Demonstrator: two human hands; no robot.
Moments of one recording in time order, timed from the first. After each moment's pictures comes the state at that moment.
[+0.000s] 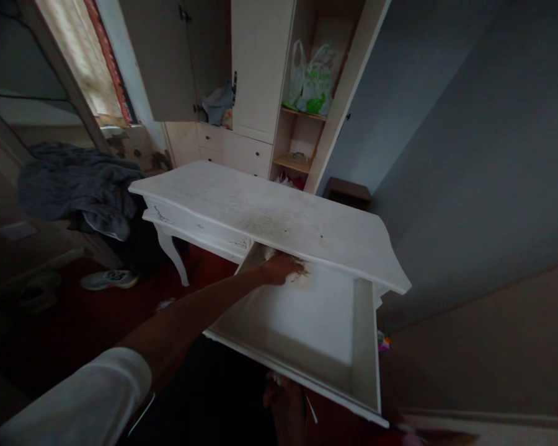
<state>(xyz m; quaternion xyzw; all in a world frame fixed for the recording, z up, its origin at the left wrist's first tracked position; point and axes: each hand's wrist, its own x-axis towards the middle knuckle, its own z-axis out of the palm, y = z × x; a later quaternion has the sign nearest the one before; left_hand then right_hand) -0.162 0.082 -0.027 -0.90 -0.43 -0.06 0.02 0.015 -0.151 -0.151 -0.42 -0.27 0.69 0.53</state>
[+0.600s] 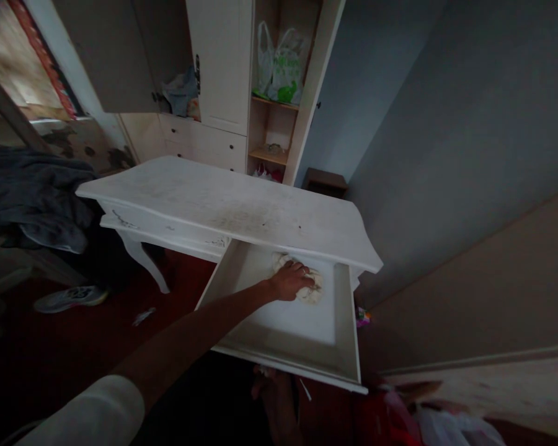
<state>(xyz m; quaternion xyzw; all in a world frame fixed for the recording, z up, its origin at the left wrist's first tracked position) -0.077 0.058 -0.027 -0.93 -0.36 -0.08 0.00 0.010 -0.154 -0.138 -0.43 -0.26 0.70 0.51</state>
